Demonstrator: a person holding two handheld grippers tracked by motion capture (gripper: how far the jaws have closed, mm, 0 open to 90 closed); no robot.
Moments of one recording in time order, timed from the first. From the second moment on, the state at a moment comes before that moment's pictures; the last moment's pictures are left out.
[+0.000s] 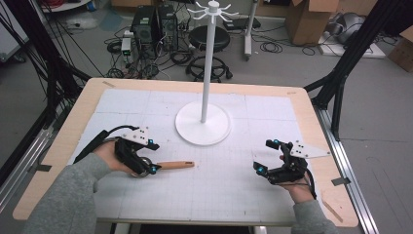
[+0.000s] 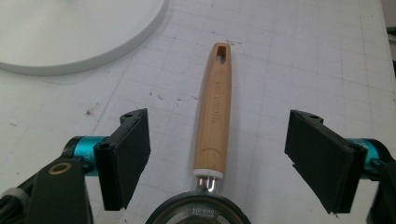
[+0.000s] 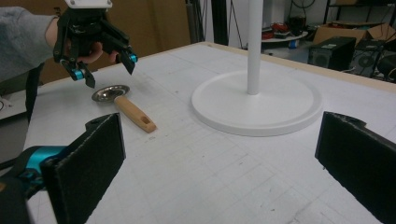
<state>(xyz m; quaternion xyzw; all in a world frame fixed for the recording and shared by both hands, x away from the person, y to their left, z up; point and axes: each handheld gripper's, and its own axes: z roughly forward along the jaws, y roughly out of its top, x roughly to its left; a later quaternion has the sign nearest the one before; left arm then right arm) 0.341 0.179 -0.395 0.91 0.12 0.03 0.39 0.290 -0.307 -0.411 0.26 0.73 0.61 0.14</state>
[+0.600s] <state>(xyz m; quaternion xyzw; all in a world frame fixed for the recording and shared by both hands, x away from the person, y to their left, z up) 0.355 0.174 -0.410 0.94 0.12 0.01 0.32 0.287 -0.306 -0.409 0.26 0.73 0.61 0.14</state>
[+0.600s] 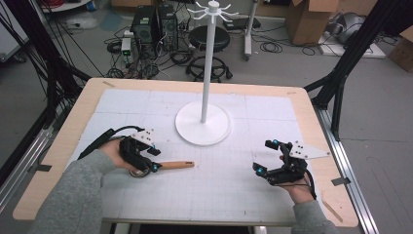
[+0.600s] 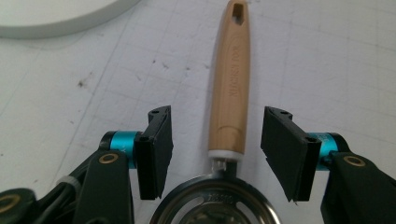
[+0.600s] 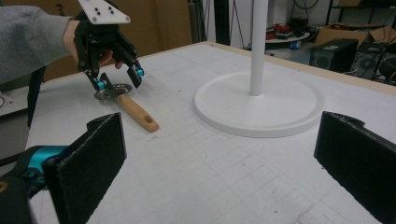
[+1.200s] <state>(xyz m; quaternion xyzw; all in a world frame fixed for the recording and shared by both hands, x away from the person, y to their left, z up) 0.354 0.164 -0.418 0.95 0.11 0.00 0.28 0.288 -0.306 -0.409 0.26 0.73 0.61 0.14</state>
